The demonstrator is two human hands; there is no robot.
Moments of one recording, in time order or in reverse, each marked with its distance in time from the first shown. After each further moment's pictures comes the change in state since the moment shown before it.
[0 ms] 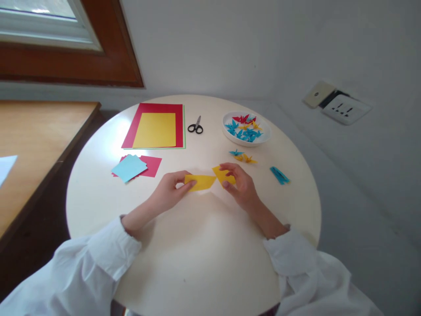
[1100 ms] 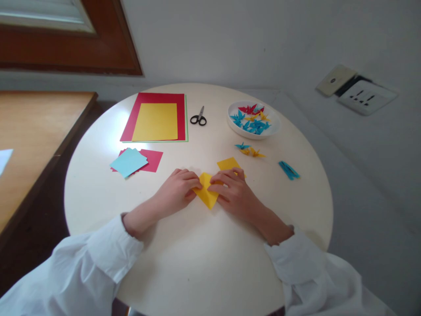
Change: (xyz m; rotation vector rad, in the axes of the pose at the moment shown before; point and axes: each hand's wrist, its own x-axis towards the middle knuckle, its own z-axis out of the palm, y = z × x) left_hand -0.002 -0.005 0.003 0.597 -0.158 0.350; right_hand -0.010 -0.016 0.013 -0.630 -0.289 -0.487
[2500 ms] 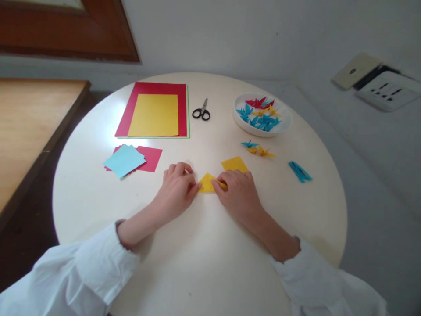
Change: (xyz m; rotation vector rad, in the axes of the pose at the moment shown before) left_hand 0.002 0.005 0.005 -0.065 0.025 -0.431; right_hand 0.022 -0.014 0.009 -0.162 -0.181 0.591
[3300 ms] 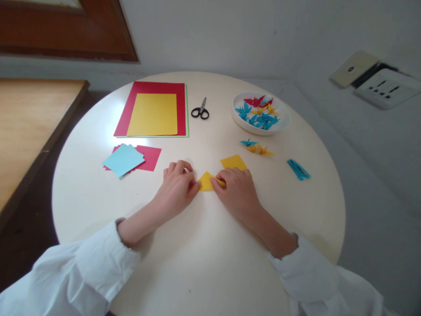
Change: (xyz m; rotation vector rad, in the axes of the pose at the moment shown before) left_hand 0.003 0.003 -0.001 0.031 -0.014 0.000; right_hand 0.001 0.001 0.004 -0.018 0.045 -0.009
